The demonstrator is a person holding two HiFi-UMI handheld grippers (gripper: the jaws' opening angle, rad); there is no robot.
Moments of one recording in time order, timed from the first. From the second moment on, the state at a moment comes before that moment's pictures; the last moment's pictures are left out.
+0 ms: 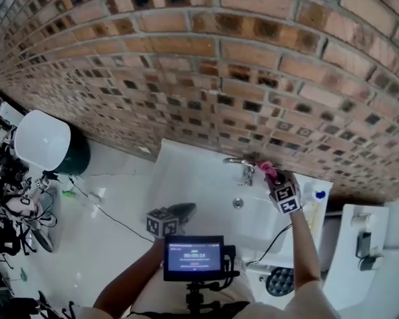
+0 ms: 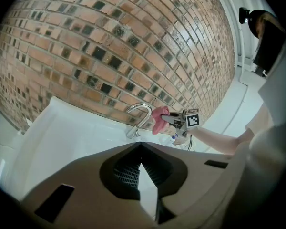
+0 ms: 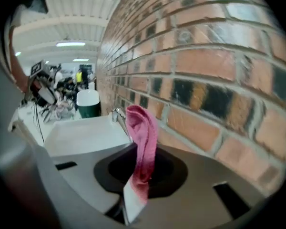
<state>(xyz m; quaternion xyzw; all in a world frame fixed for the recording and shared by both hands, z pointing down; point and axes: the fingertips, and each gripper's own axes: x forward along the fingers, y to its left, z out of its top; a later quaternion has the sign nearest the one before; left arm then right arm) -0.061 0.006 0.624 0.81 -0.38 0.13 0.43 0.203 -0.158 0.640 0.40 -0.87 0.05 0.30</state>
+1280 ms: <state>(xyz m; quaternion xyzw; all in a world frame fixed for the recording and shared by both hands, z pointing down) -0.112 0.011 0.631 0.77 -0.45 0.07 0.44 -0.013 -0.211 0.680 0.08 -0.80 0.13 0.59</state>
